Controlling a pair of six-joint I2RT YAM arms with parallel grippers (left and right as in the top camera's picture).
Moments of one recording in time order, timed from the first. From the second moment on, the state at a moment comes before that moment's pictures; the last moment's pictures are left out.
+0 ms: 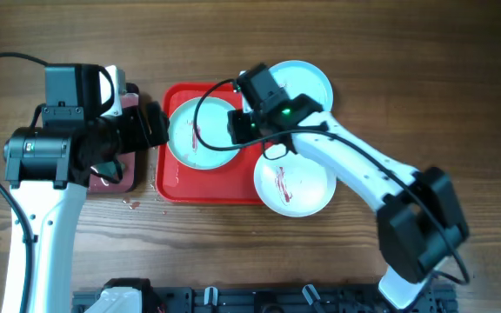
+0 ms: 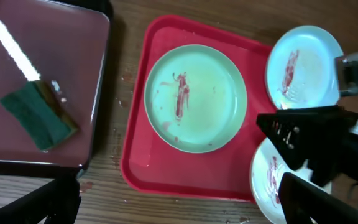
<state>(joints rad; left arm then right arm) -0.04 1.26 1.39 -1.16 0.13 -0.28 0.66 1.88 1.40 -0.56 -0.12 0.44</state>
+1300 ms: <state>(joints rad) 0.19 1.62 1.24 -1.12 -0.25 -0.84 0.67 2.13 1.42 -0.37 0.08 0.53</state>
